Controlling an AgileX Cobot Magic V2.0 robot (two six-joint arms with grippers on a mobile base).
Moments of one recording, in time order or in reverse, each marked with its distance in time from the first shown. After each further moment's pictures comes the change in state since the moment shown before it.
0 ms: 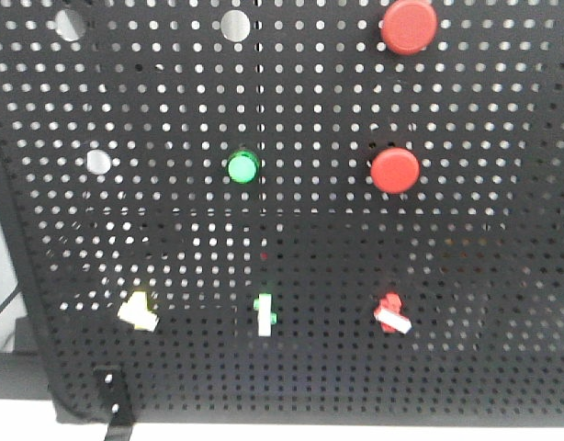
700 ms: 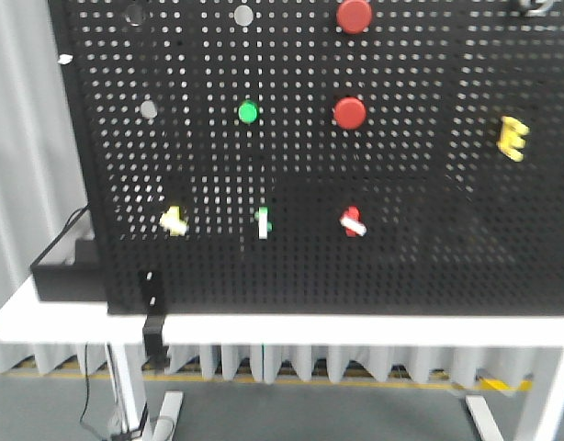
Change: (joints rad) left arm 0.000 0.000 0.000 0.000 0.000 0.000; right arm 0.000 0.000 0.000 0.000 0.000 0.000
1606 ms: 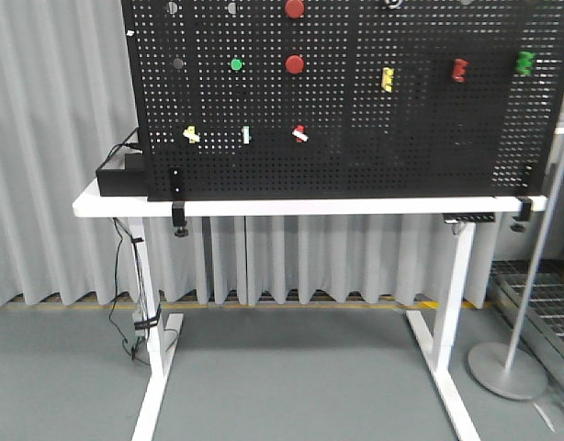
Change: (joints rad) left arm 0.000 0.000 0.000 0.000 0.000 0.000; right arm 0.000 0.000 0.000 0.000 0.000 0.000
